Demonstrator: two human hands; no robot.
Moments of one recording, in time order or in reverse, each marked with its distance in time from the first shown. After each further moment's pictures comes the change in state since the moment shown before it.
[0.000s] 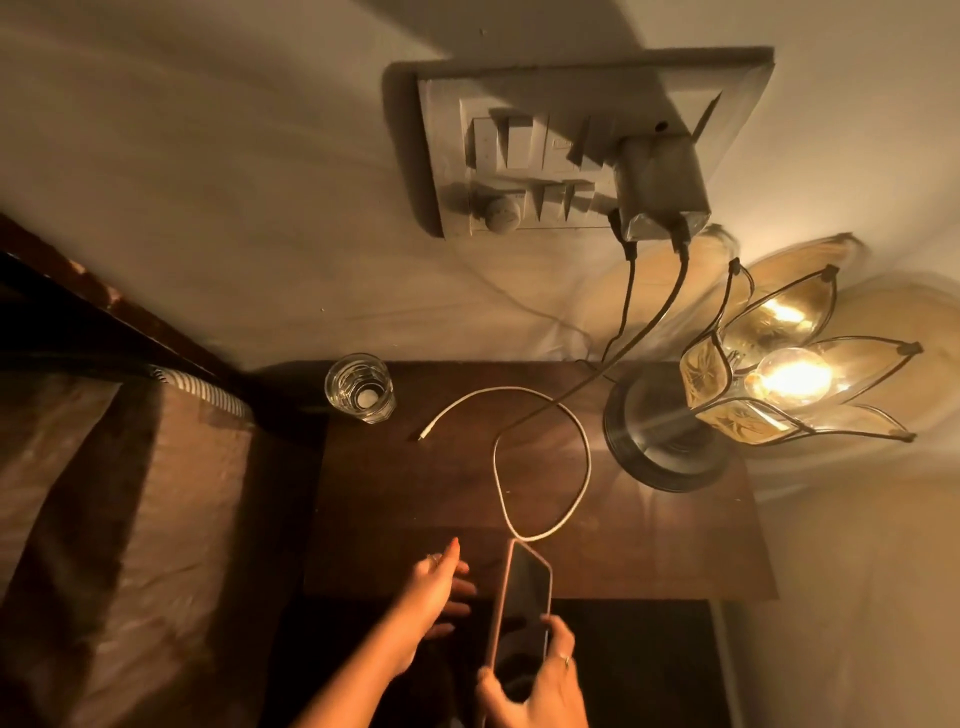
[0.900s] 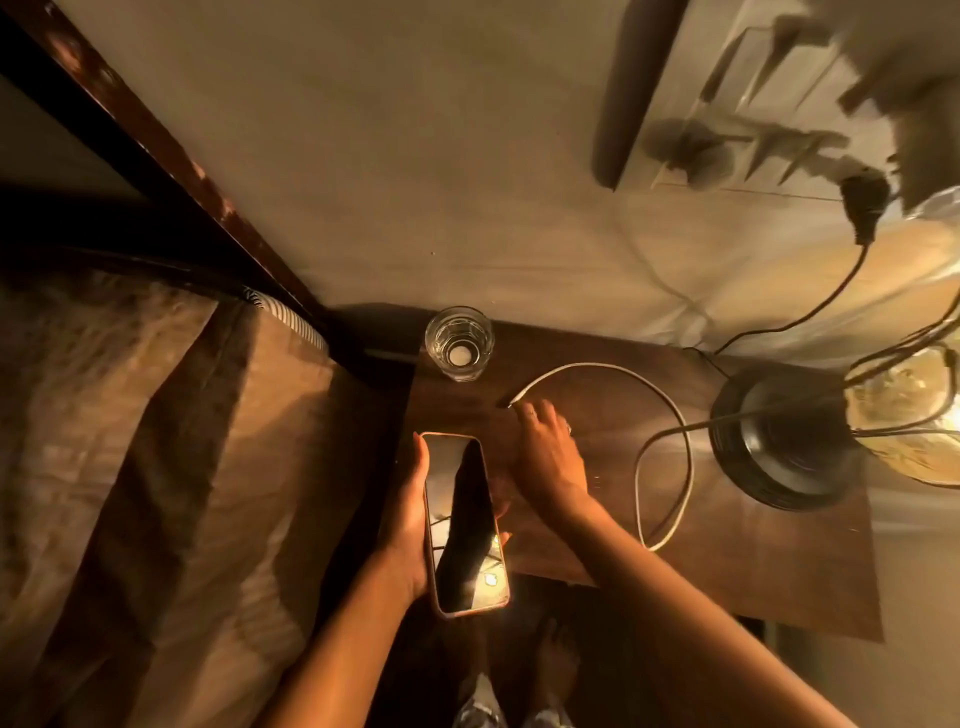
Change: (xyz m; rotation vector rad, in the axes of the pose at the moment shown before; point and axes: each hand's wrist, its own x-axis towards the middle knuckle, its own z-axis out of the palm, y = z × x) left_hand 0.006 0.013 -0.099 -0.869 -0.229 -0.005; right_hand 0.144 -0.139 0.073 -0.684 -0.013 -0.603
